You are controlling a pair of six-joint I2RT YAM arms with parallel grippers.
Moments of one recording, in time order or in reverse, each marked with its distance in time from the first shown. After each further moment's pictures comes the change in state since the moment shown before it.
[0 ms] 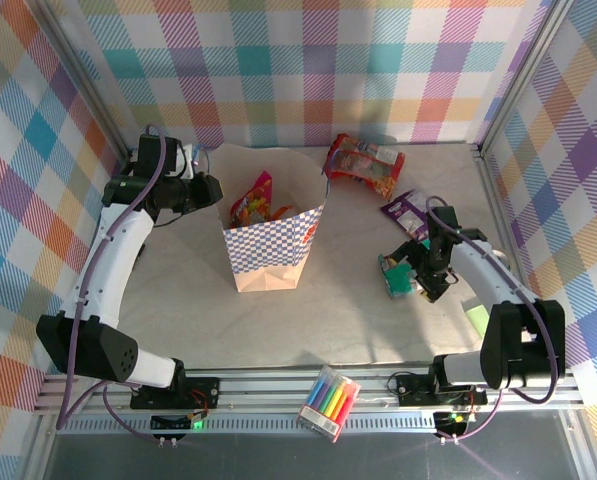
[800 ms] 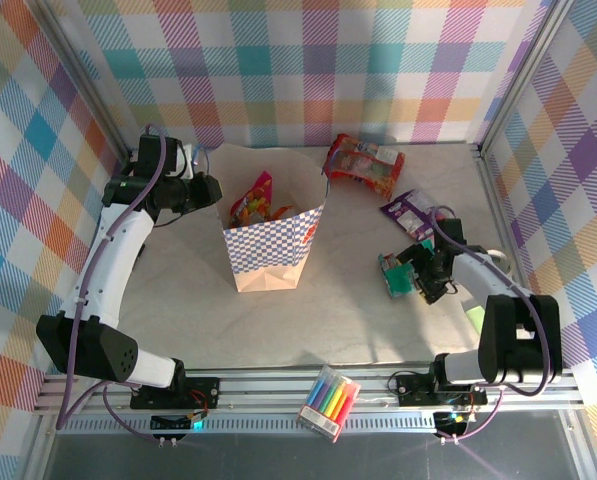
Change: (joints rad) left arm -0.002 0.000 0.000 0.000 -0.015 0.000; right arm -0.080 0.027 -0.157 0.300 -0.035 0.047
